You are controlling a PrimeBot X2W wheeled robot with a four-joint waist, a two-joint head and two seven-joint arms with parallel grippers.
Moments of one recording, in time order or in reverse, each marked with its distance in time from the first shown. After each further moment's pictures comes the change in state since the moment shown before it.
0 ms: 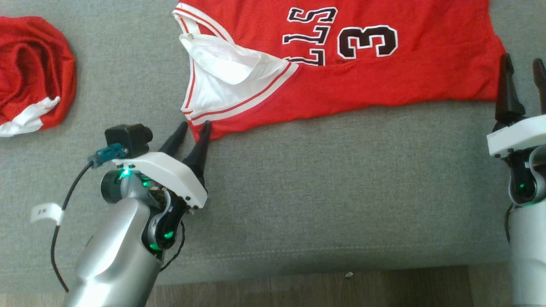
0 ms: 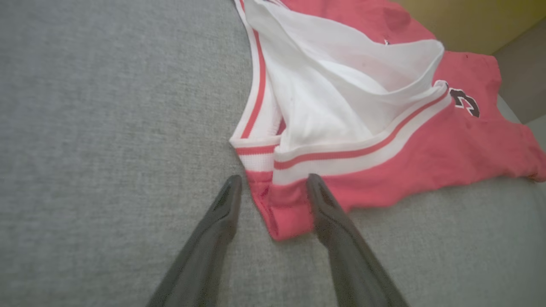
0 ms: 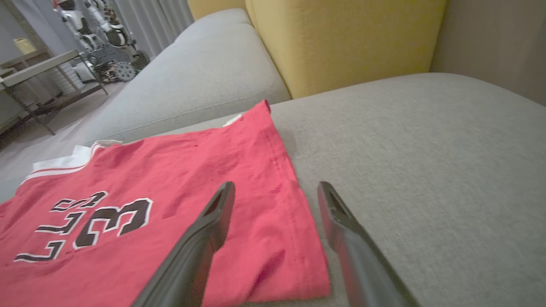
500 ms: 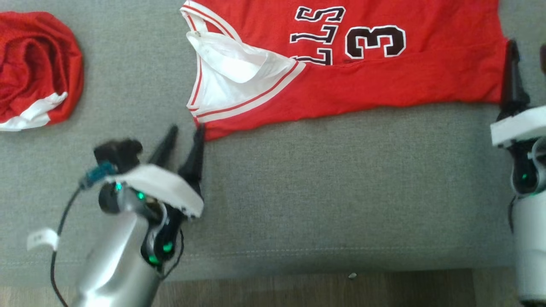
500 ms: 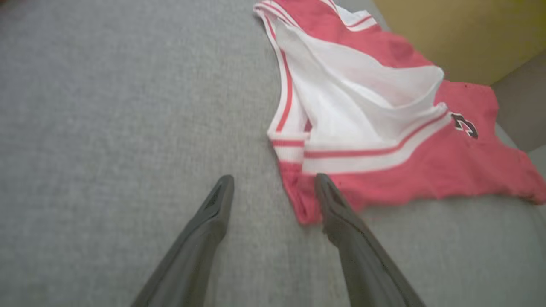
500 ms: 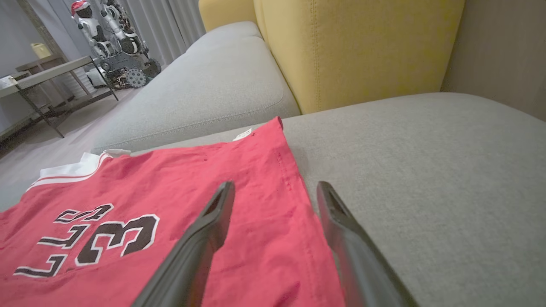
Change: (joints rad) left arm 0.036 0.002 0.043 -0.023 -0.001 -0.016 -0.109; right arm -0.049 -0.035 0.028 0.057 0.004 0.000 -0.058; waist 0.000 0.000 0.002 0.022
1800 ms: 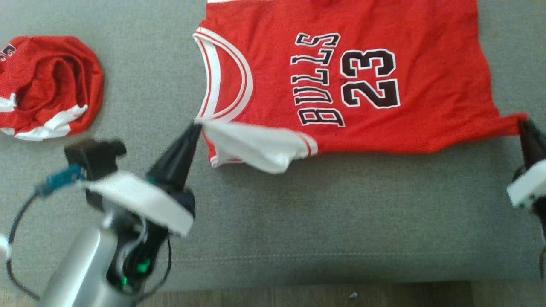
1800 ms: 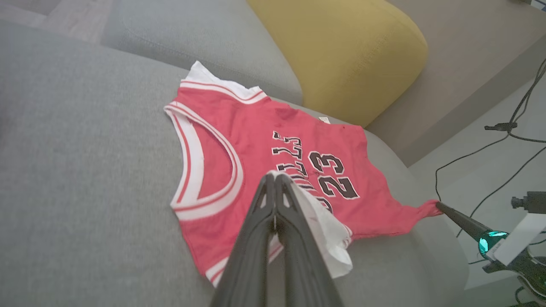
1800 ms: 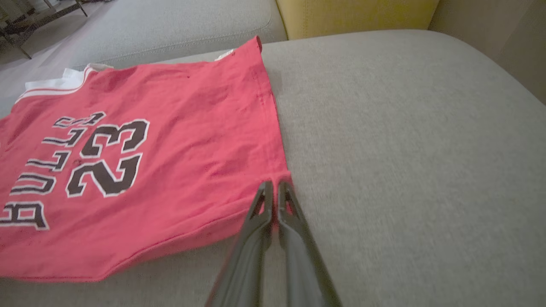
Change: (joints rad) left arm 0.179 0.110 0.040 -0.516 -0.098 0.014 0.229; right arm 0.293 -0.046 -0.058 -0.271 0.020 0.000 0.380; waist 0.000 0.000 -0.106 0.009
